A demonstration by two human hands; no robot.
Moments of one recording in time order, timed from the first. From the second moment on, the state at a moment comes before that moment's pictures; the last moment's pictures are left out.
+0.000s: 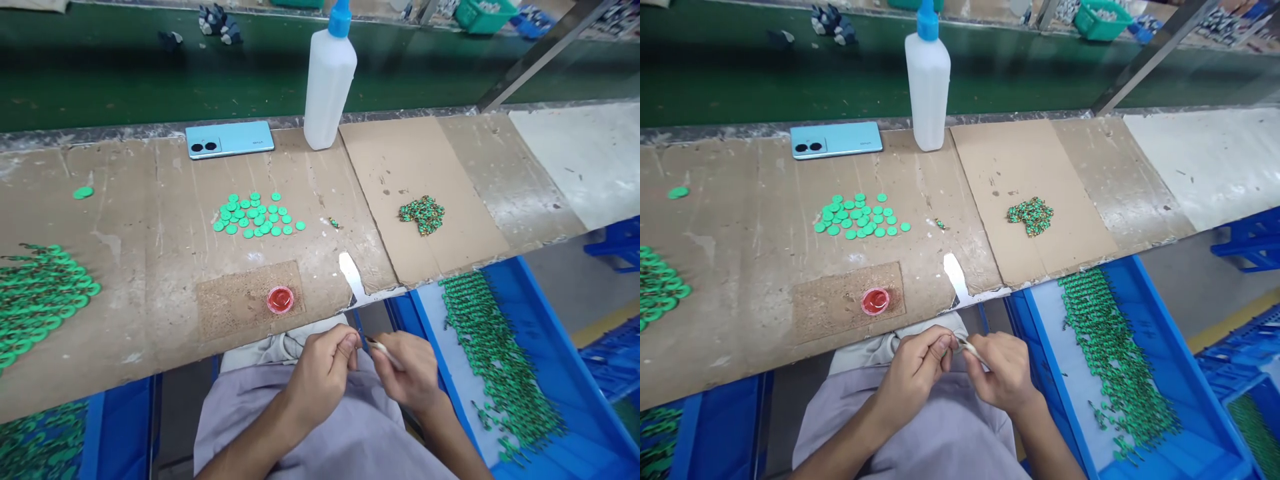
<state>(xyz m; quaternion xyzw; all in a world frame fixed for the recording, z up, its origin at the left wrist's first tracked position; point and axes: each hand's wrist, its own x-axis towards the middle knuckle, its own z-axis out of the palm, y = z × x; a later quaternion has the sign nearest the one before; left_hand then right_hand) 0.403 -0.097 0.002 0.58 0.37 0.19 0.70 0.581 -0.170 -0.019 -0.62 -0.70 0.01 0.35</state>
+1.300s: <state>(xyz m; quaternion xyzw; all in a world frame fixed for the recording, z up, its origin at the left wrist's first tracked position) 0.405 -0.091 0.012 0.66 0.37 0.23 0.61 0.586 -0.169 -0.028 -0.66 -0.67 -0.04 0.35</state>
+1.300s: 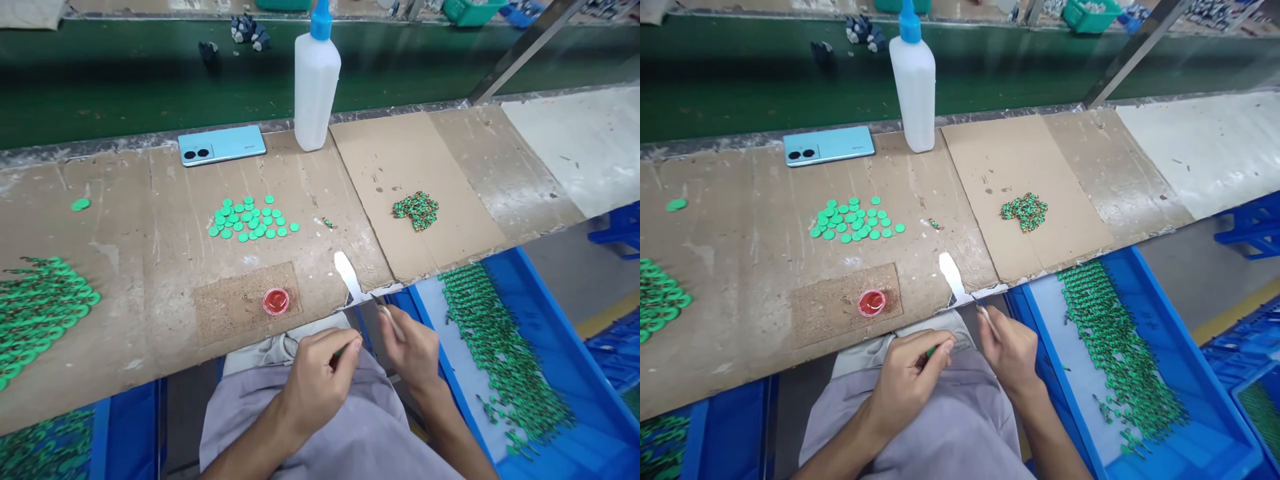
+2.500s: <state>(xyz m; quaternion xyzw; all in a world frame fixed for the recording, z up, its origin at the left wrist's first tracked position) 0.404 -0.099 0.015 0.57 0.33 0.24 0.72 0.587 -0.171 -0.025 -0.65 -0.65 -0.01 0.38</state>
